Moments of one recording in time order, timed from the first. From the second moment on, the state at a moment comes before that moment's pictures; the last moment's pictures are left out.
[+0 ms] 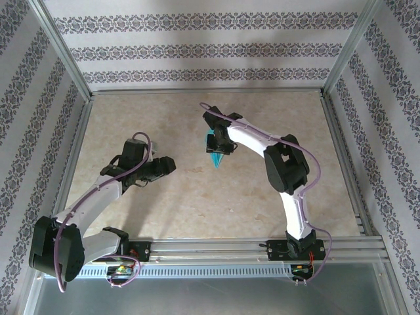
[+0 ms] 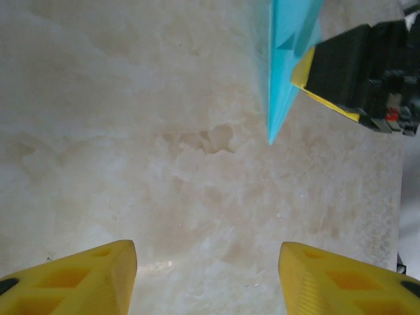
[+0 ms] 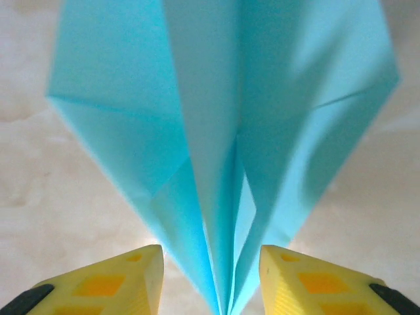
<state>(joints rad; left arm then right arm) -0.26 1.15 0.70 -0.39 0.41 -0.66 0.59 2.10 1.69 -0.87 -0.03 0.67</state>
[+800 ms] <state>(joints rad) -0.18 0.95 0.78 -0.44 0.05 -0.49 0.26 1.02 1.10 -0.82 -0.04 0.47</state>
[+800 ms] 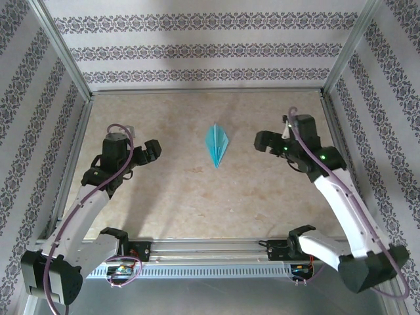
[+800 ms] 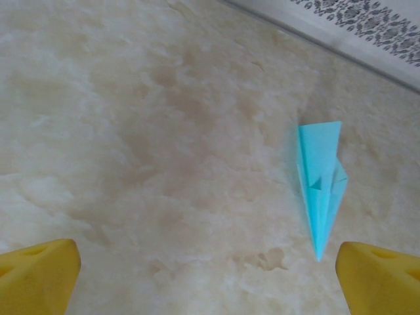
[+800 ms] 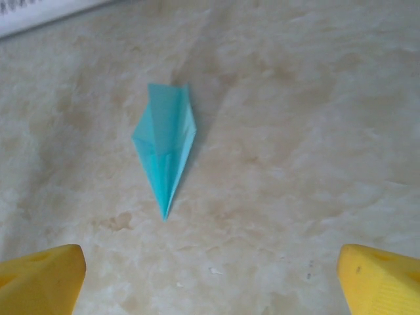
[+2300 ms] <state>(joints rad) -0.16 0.98 0.59 -0.20 -0.29 -0.23 0.00 1.30 0.28 0.71 0.02 0.09</state>
